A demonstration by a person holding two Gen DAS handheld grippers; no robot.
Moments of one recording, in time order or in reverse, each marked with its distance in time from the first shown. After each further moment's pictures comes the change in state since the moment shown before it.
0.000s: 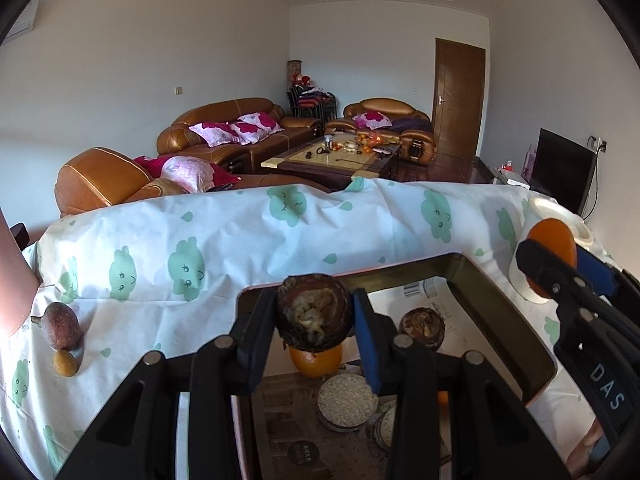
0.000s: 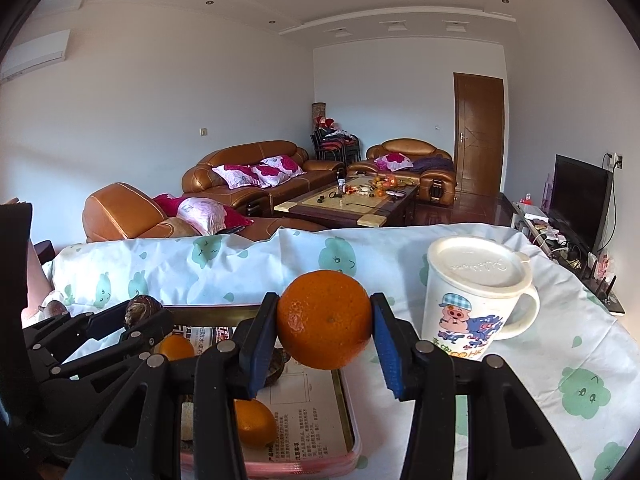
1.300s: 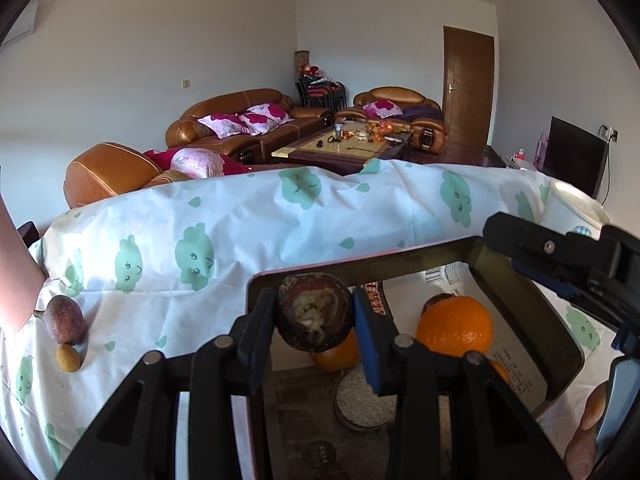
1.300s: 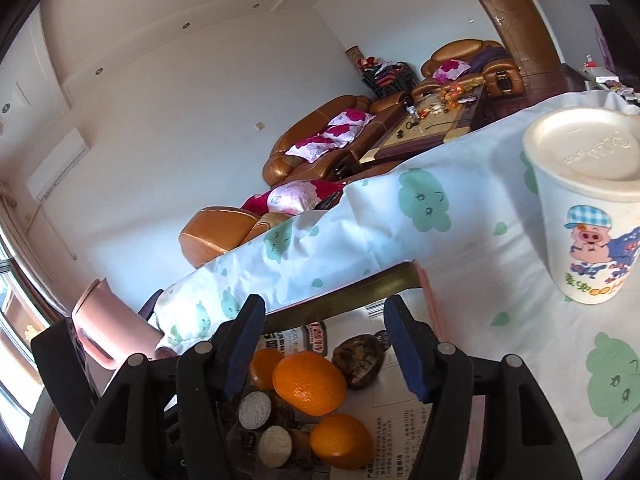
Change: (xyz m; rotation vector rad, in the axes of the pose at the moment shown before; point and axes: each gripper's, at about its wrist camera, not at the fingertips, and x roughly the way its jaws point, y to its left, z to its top) left arm 0.011 0.002 -0.007 0.015 0.036 0.048; right arm 0.058 -0.028 -0.008 0.373 0.181 0.421
